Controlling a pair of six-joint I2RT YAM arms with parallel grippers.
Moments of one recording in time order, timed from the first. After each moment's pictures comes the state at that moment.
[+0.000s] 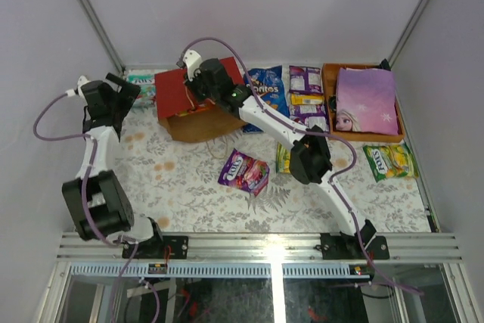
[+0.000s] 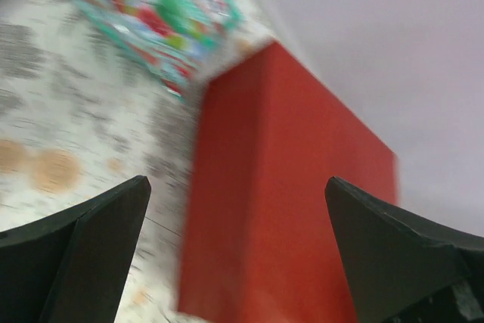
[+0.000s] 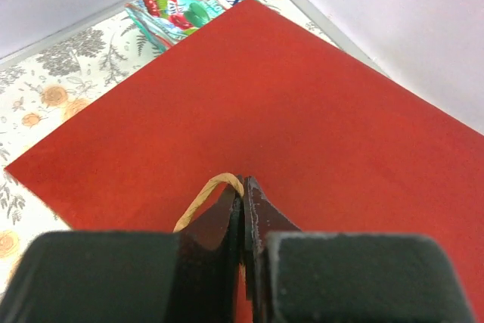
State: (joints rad) left arm 0.40 1.55 1.10 -0.09 0.15 -0.79; right arm 0.83 2.46 2.40 -0.25 -0.03 -0.11
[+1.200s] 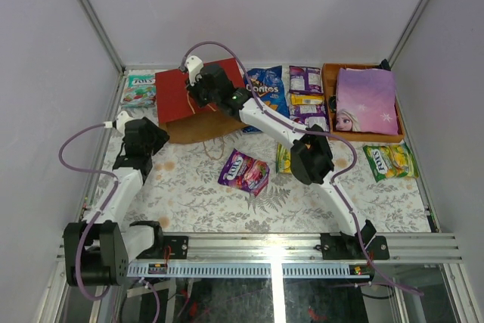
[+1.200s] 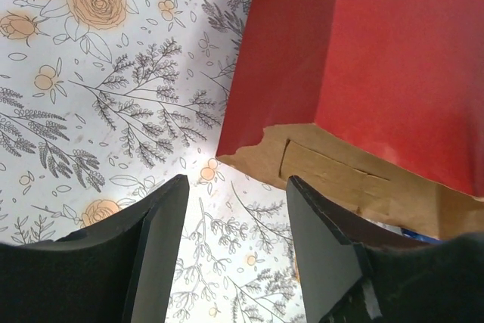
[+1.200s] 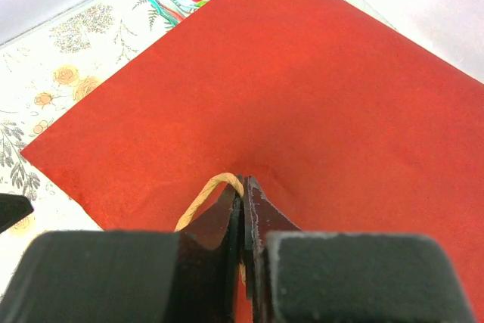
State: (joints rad) left arm 0.03 1.06 0.58 -0.09 -0.15 -0.73; right arm 0.83 2.43 2.31 -0.25 -0.07 -0.07
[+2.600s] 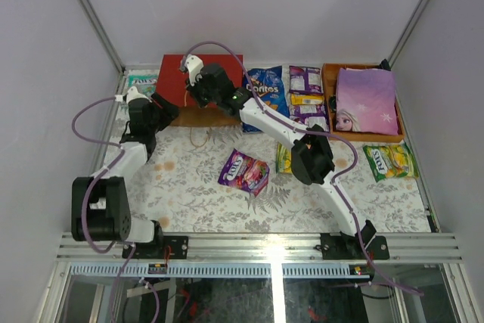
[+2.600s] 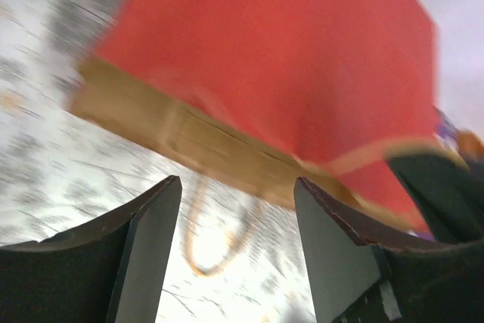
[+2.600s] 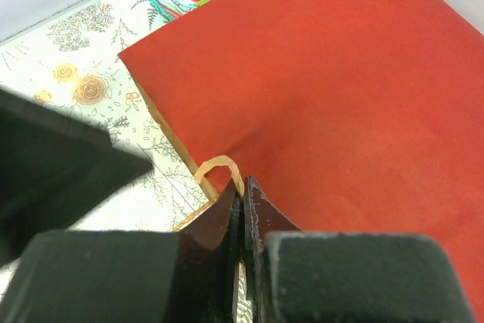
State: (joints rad) left arm 0.07 1.46 0.83 0.18 0.03 -0.65; right arm 0.83 2.42 2.30 -0.25 -0.07 -0.07
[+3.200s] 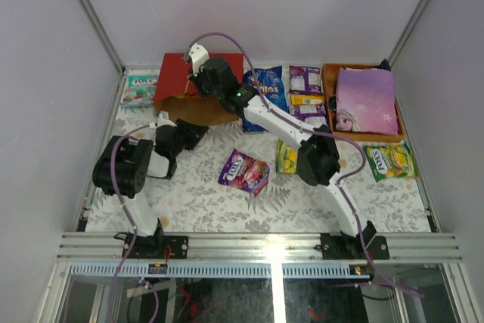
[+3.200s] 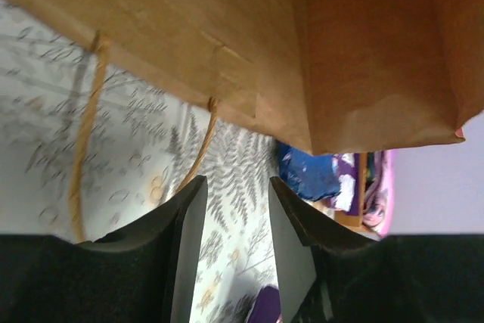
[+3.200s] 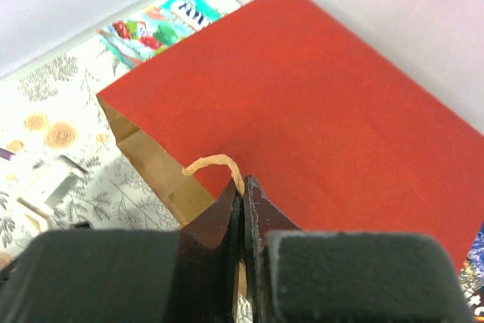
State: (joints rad) left arm -0.10 1.73 0.47 0.90 0.22 -1.08; right arm 0.83 2.36 2.27 -0.20 0.05 -0.08
